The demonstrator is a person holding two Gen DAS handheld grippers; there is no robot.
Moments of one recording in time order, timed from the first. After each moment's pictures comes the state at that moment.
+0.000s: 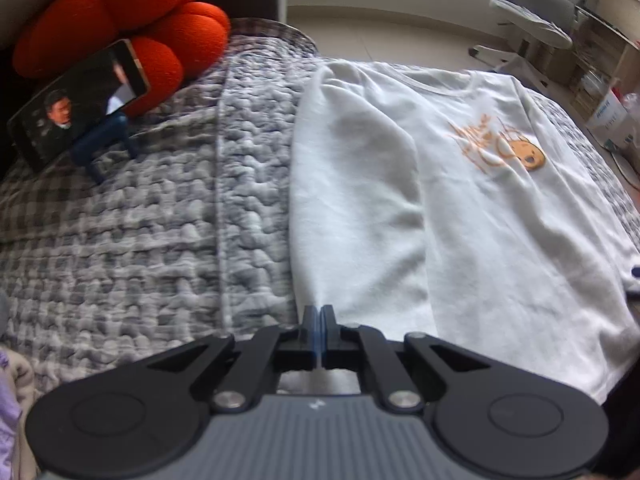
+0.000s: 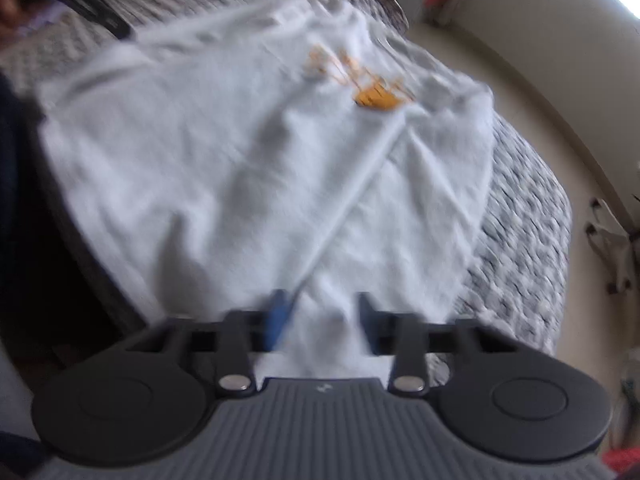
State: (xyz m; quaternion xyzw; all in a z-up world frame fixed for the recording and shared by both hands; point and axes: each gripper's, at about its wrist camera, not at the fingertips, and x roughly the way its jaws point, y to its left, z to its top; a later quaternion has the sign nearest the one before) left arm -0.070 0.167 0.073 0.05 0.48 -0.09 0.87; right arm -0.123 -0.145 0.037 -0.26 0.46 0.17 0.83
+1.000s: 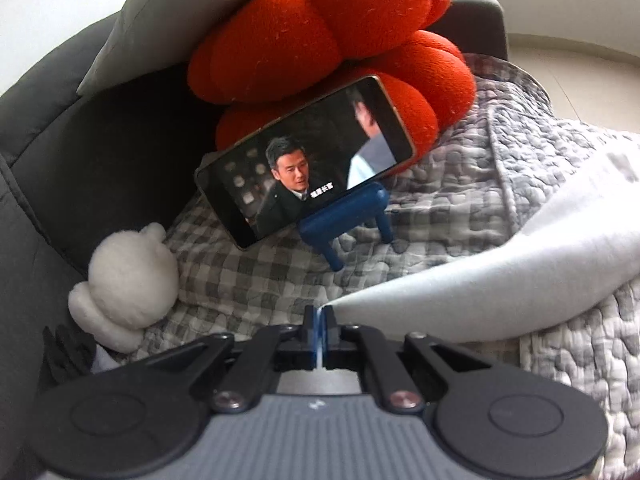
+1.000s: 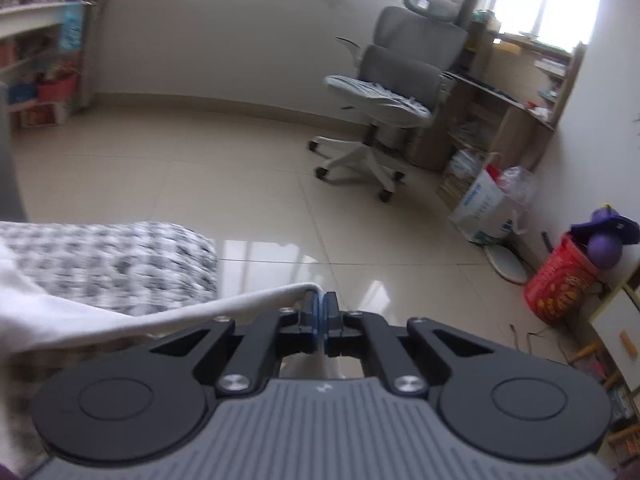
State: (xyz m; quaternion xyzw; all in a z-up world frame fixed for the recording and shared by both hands) left arm 0.039 0.261 0.077 0.12 0.42 0.19 0.88; right arm 0.037 -0.370 0.082 -0.06 0.32 -0.27 0.91
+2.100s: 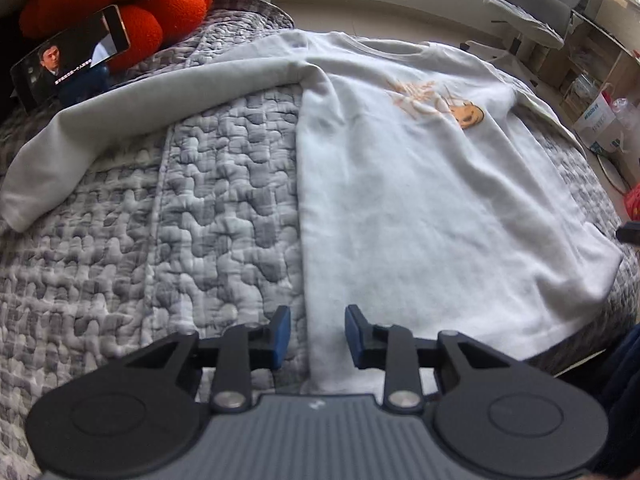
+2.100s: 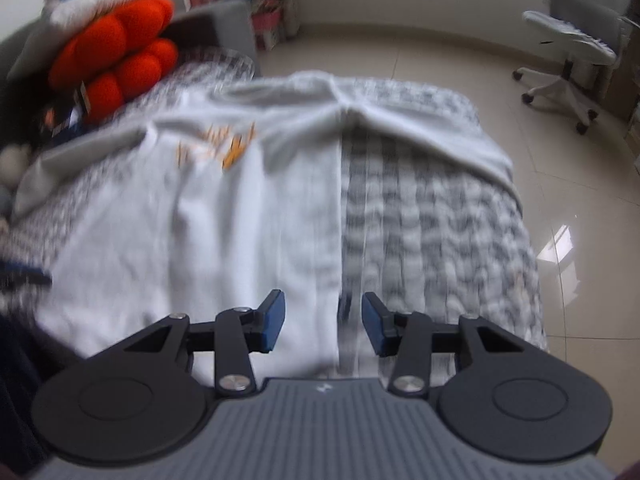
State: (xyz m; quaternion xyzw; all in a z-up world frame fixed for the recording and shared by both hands) left arm -0.135 0.128 0.054 0.01 0.50 -0.10 0.86; right arm -0.152 -0.218 0.083 0.02 0.44 0.06 0.89
